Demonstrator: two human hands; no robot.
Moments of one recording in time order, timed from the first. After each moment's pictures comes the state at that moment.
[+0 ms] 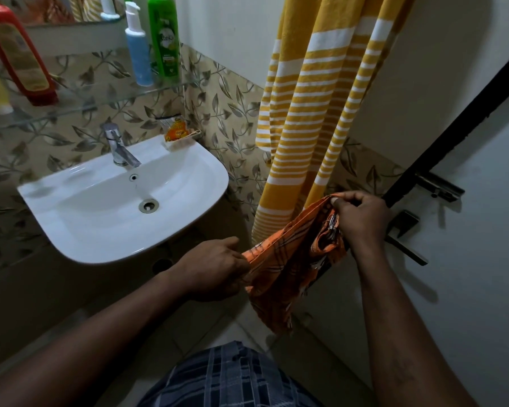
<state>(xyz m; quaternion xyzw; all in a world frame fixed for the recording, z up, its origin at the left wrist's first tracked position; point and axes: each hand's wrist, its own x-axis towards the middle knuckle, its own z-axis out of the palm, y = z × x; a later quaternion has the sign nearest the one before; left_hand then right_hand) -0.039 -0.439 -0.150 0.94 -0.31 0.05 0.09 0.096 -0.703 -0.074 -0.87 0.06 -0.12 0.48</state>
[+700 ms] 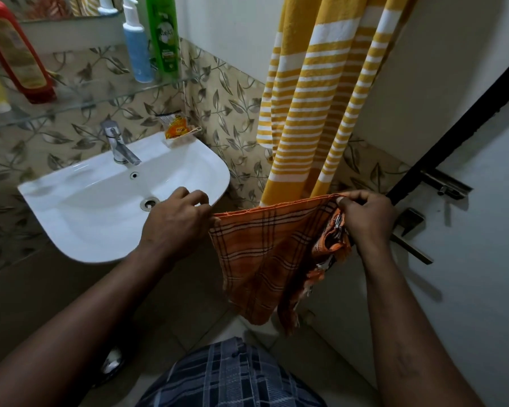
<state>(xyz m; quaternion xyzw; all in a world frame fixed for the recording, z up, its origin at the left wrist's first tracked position) -0.024 -0.388 -0.121 0.98 -0.03 0.21 0.04 0.109 -0.711 -0.082 -0.88 0.07 -0.12 0.45</state>
